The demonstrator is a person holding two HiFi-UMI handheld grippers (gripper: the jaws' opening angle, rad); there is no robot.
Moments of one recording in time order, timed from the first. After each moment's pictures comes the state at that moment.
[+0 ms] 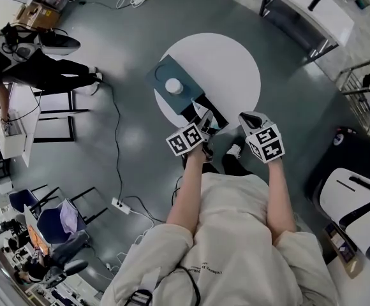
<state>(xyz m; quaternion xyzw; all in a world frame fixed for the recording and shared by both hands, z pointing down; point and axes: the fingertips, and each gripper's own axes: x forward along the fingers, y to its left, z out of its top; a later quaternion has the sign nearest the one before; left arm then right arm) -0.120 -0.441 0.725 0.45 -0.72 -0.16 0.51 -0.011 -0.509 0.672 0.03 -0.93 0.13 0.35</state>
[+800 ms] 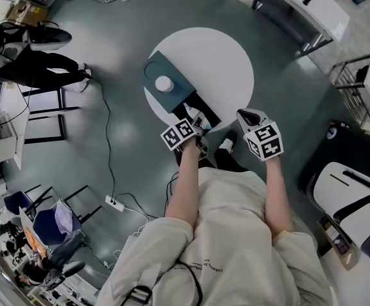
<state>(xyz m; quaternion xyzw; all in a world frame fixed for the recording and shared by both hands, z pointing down) -0.121 -0.421 0.799 0.35 -0.70 -0.17 0.60 -0.008 -0.524 0.683 0.05 -0.92 0.15 0.36</state>
